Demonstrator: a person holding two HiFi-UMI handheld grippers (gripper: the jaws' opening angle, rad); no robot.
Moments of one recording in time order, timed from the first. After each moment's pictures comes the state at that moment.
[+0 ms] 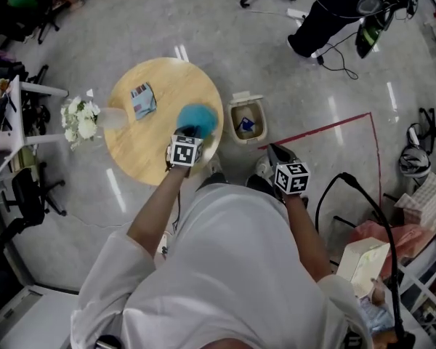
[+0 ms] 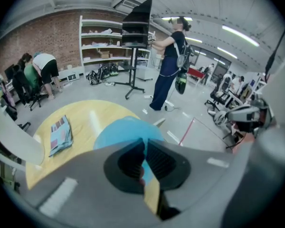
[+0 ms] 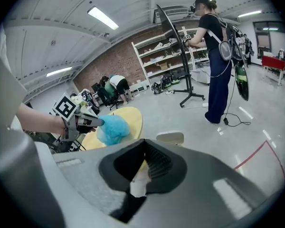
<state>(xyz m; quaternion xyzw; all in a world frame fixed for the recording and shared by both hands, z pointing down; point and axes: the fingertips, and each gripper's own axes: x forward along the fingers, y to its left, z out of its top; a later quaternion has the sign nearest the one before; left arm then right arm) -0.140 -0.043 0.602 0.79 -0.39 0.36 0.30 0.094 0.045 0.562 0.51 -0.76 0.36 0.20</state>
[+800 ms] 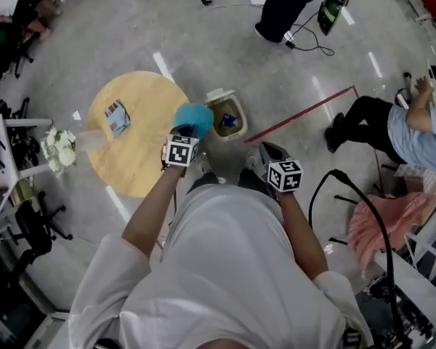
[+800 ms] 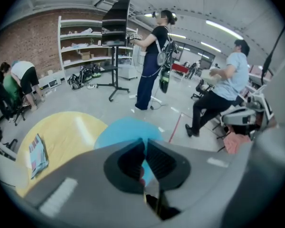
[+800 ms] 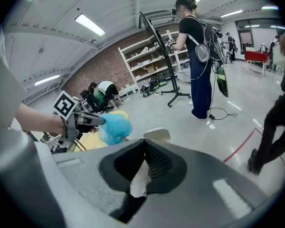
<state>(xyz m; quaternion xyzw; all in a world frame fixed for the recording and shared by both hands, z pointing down) -0.039 -0.049 0.596 0.83 -0.31 0.38 0.26 0.163 0.073 0.562 0.56 -0.72 0.38 0.17</state>
